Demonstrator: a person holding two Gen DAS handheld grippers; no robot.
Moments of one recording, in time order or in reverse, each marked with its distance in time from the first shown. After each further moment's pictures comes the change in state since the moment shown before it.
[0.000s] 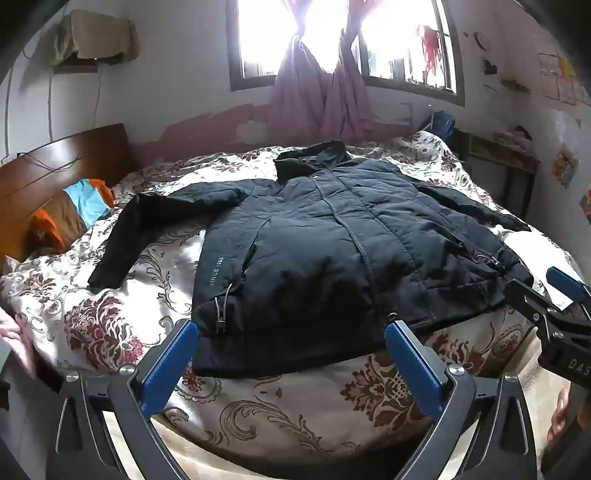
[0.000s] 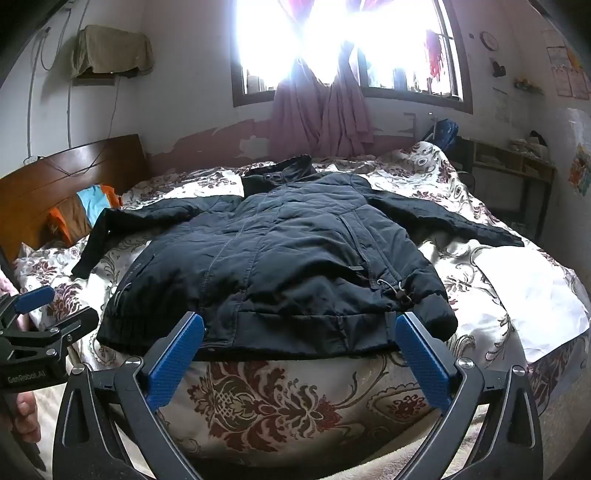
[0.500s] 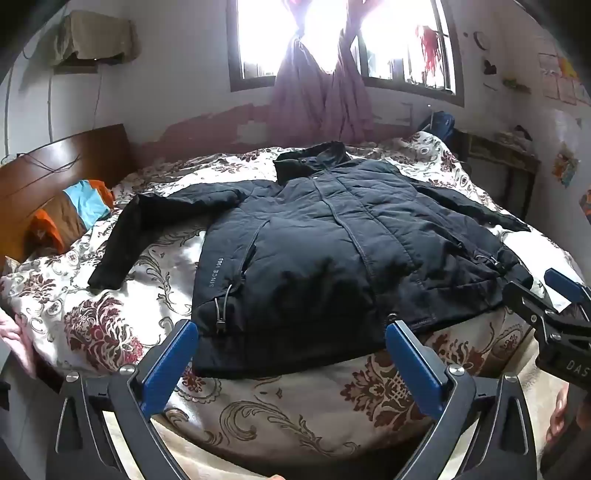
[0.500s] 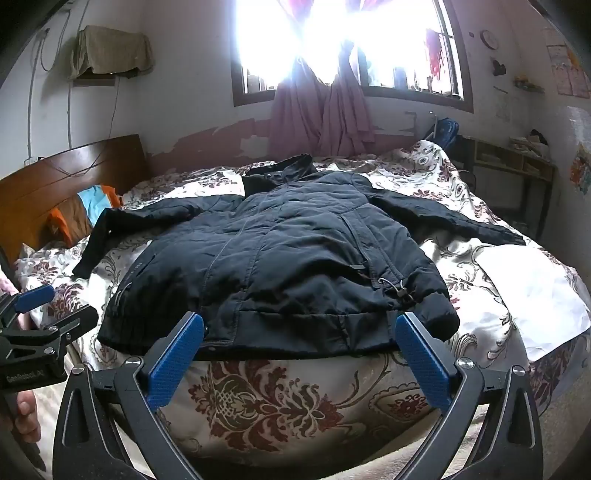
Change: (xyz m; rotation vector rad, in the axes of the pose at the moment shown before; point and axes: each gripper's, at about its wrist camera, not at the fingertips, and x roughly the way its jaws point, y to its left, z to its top) left arm 0.001 0.000 0.000 0.000 -0.006 -0.003; right arm 0.001 0.001 -0.002 -0.003 0.003 0.001
